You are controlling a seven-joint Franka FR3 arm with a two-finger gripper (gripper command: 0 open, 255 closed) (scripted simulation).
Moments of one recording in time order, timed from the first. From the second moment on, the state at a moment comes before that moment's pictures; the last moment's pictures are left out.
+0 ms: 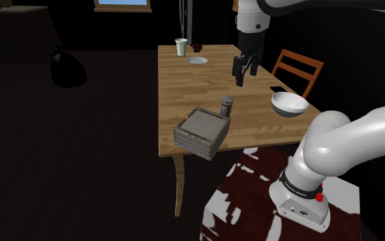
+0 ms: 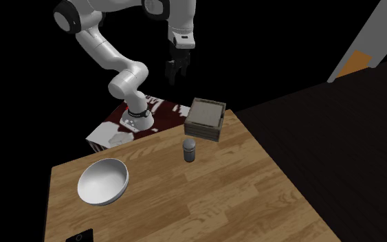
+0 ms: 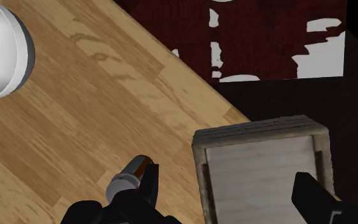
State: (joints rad) arm -0.01 -0.75 0.02 -2.34 -0.10 1.50 0.11
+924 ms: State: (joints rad) arm -0.08 -0.53 -0.17 -2.45 -0.15 1.90 0.01
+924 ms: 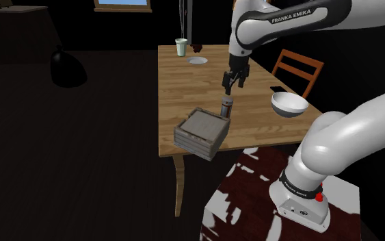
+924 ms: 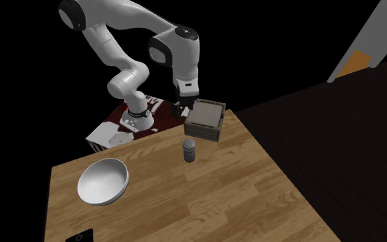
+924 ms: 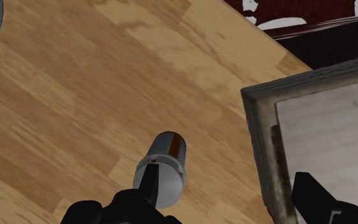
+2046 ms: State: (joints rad) arm -0.10 -0.20 -0.32 -2.47 -0.08 2.28 -0.12
